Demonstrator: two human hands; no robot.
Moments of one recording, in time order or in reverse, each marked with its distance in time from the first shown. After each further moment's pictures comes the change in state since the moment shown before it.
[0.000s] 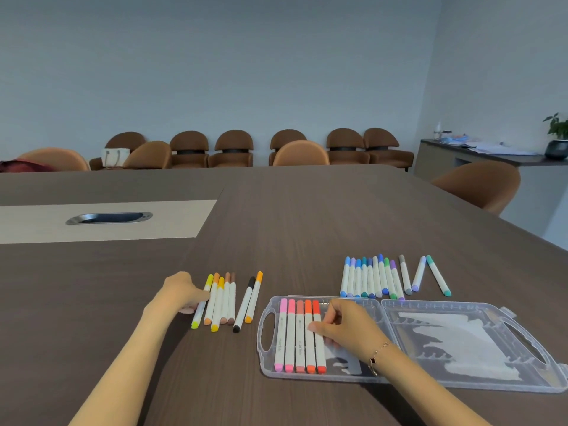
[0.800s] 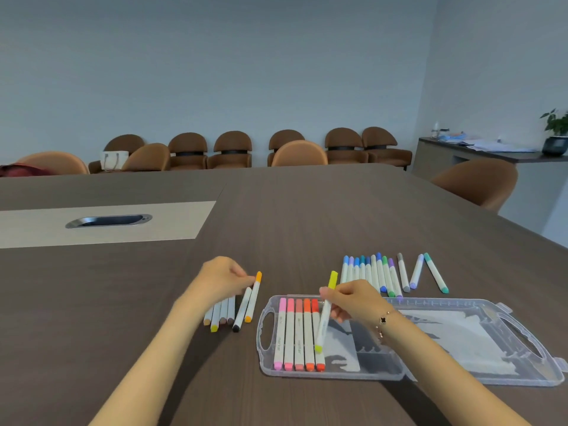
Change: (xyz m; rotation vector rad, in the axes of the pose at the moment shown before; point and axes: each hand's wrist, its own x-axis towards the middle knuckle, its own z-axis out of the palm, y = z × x) left_hand -0.073 0.056 -0.003 -0.147 -0.029 0.381; right_hand 0.010 -0.017 -0.029 0.225 0.025 0.147
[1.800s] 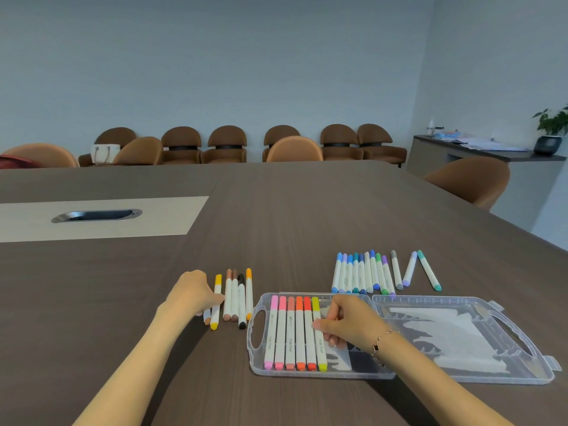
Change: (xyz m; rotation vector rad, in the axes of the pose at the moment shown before) left_hand 0.032 -0.043 0.021 0.347 0.048 -0.258; right_hand -0.007 0.025 0.004 -0.313 -0.099 -0.077
